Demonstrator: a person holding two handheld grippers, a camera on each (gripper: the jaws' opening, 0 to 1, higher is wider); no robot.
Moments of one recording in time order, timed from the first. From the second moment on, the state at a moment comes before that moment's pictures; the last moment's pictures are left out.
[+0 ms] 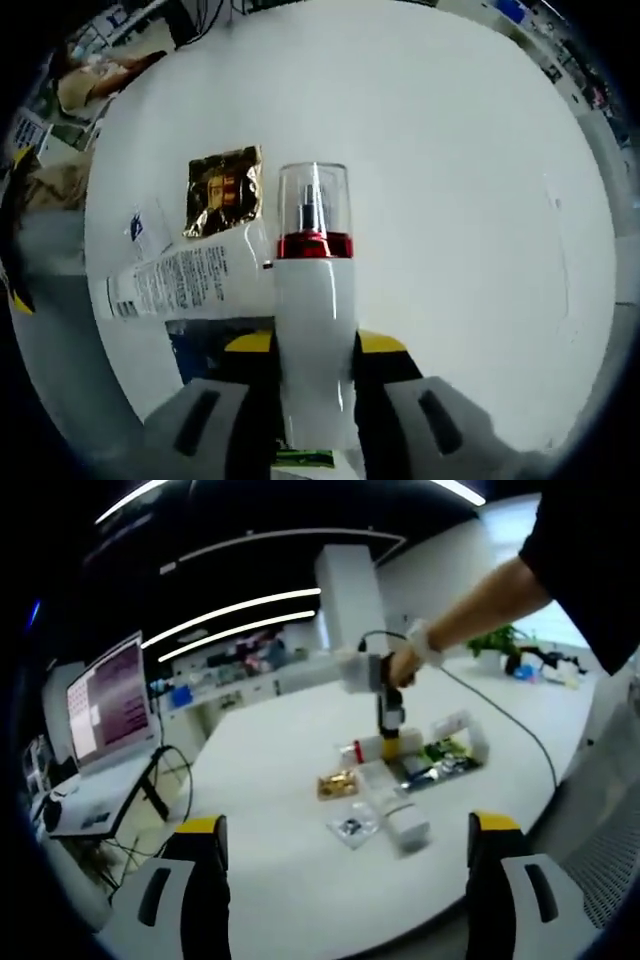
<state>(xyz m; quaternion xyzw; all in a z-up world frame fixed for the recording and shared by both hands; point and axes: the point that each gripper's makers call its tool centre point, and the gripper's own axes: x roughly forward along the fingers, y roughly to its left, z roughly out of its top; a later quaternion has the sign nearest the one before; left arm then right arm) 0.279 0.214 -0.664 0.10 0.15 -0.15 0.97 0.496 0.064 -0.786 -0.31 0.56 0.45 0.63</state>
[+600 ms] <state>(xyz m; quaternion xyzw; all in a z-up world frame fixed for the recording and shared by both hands) 0.279 0.213 -0.667 0.10 0.16 -0.15 0.97 0.488 0.075 -0.745 0.04 0.53 0.44 0.73</state>
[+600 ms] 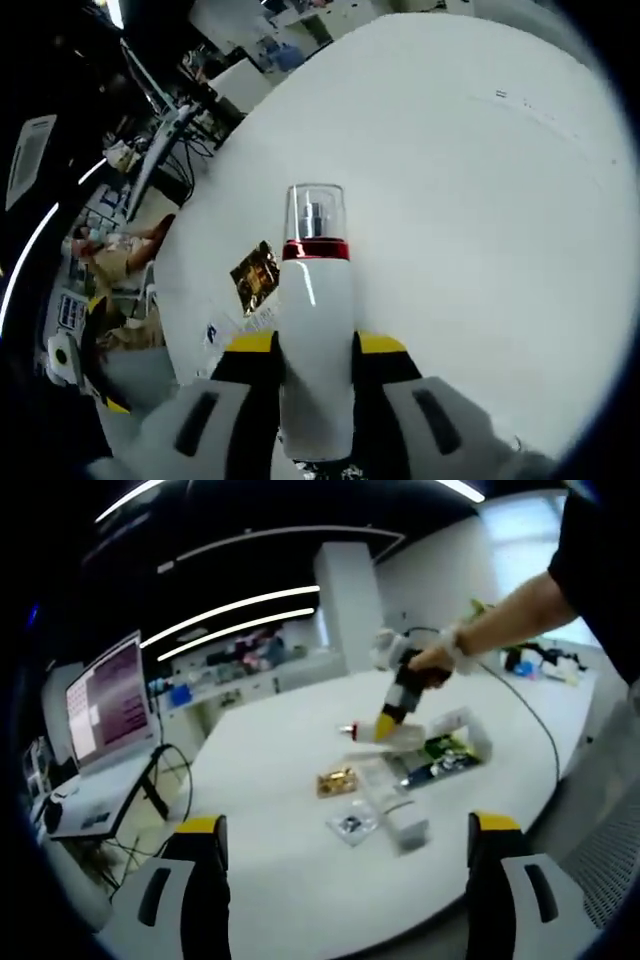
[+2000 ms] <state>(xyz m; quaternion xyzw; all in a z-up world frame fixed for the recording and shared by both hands) 0.388 0.073 -0.621 -0.22 0.21 -0.40 0.86 0.376 0.029 -0.658 0.24 0.37 0.49 0.75</state>
